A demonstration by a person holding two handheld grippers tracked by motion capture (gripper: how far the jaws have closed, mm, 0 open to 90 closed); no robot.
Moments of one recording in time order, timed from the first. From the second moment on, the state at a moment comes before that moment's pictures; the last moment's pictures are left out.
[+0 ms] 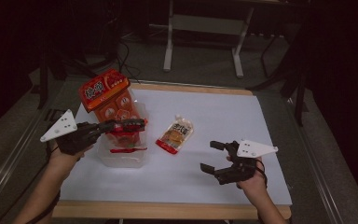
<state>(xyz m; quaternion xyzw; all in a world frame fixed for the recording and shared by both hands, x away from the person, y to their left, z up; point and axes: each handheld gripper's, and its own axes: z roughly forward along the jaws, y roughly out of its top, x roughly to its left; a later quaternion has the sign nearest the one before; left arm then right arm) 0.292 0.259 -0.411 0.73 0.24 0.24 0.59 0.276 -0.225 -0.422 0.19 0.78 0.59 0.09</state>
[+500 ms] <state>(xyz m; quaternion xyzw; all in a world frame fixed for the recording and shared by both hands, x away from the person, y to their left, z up) 0.305 0.273 -0.428 0.73 0.25 0.25 0.59 0.277 -0.226 -0.423 0.19 0.78 0.59 0.08</state>
